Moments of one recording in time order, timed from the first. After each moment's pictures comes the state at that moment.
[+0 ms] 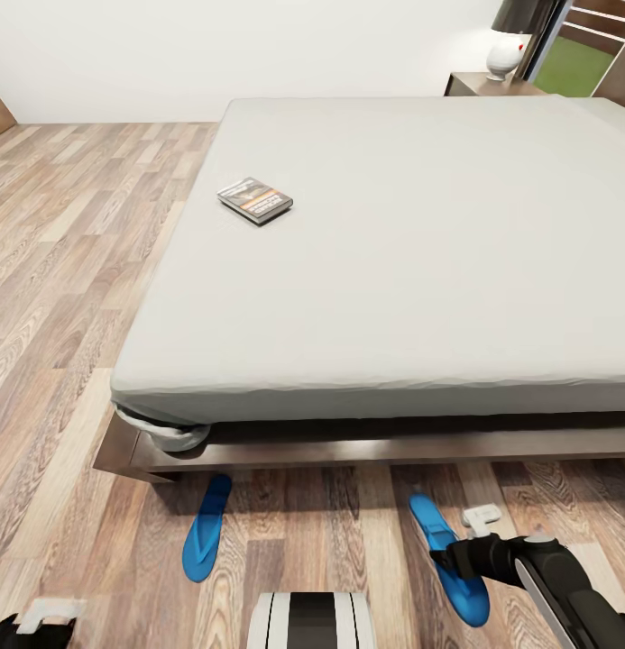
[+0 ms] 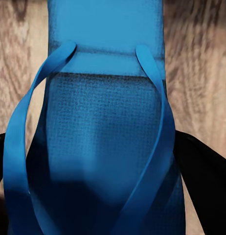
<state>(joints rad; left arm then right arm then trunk) -0.35 0.44 -0.35 -0.28 0.31 -0.21 0.10 -0.23 -0.30 0.08 -1.30 -0.09 0.81 0.38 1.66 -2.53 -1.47</state>
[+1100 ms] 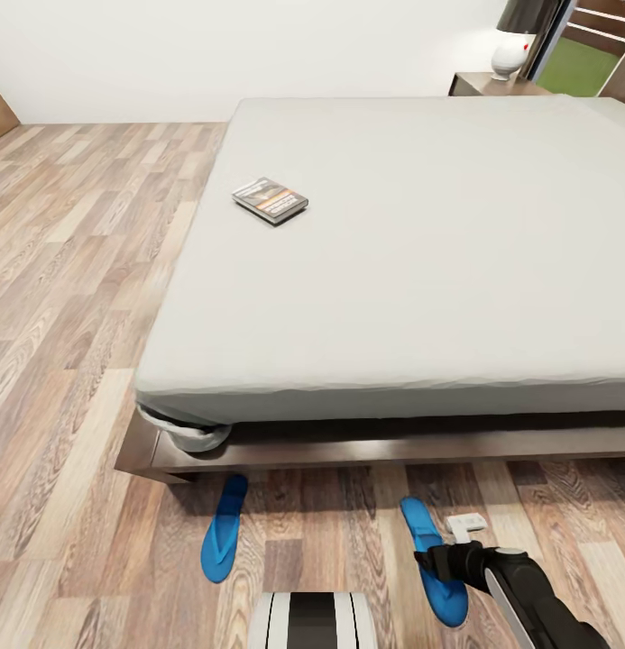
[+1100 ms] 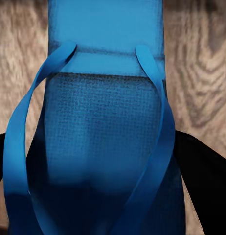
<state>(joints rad) -0.27 0.48 -0.35 -0.11 0.35 -0.21 0.10 -0.24 -0.19 0.07 -1.18 -0.09 0.71 0.22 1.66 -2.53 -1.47</state>
